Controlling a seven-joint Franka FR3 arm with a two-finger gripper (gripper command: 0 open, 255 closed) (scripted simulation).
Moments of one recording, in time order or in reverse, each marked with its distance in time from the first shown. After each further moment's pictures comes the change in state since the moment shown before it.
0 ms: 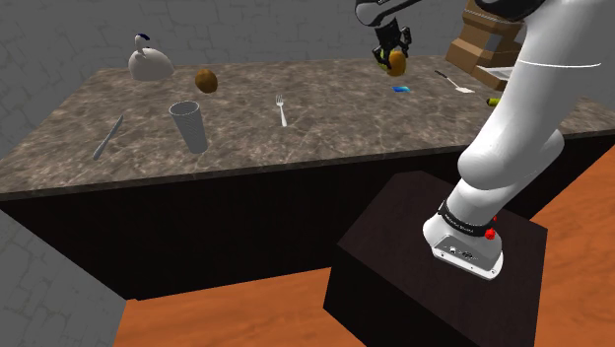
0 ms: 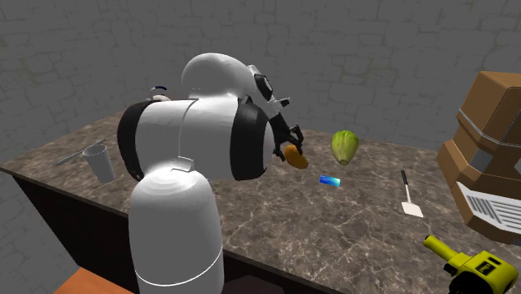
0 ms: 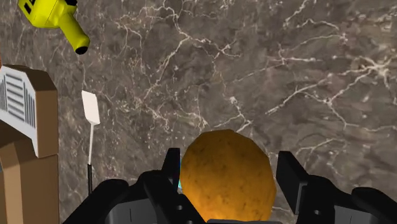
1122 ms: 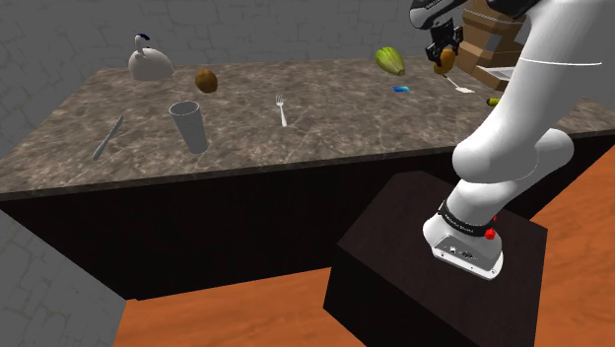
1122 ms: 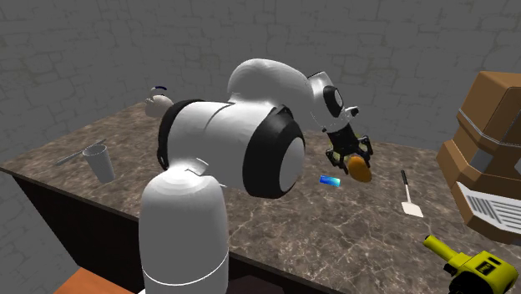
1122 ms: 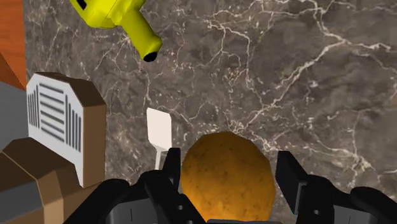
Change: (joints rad) arm -0.234 0.014 -0.169 -0.029 -0.031 0.249 -0.308
